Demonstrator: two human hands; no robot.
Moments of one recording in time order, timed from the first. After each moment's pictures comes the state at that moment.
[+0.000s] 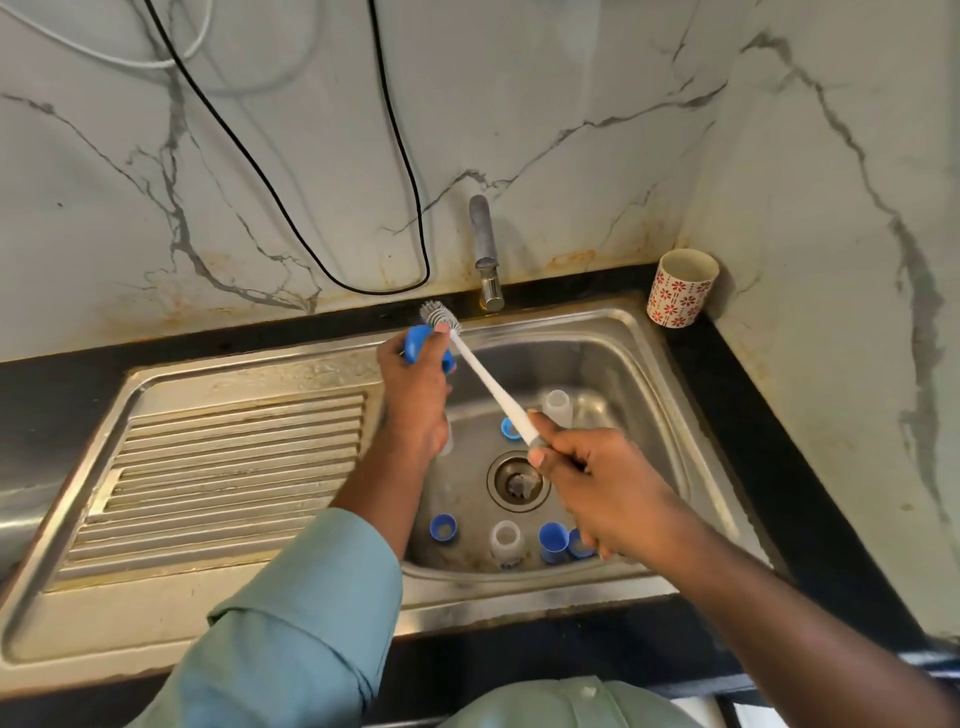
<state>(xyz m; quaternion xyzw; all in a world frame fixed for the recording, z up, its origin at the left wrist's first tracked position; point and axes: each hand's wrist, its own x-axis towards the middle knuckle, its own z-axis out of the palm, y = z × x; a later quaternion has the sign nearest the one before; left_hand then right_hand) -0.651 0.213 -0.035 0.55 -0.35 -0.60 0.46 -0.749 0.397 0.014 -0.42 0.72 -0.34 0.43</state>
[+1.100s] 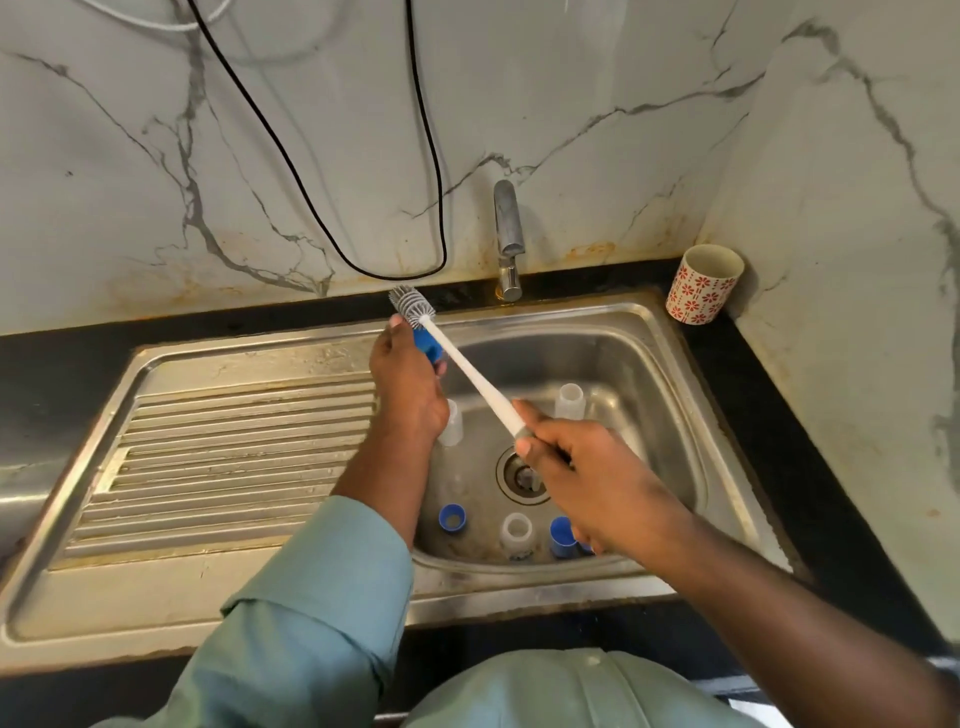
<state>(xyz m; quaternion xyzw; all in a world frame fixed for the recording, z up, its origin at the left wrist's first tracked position) -0.631 0.196 -0.030 0.53 -0.20 -0.63 0.53 -0.722 0.383 0.019 -0.46 0.72 -0.29 0.42</state>
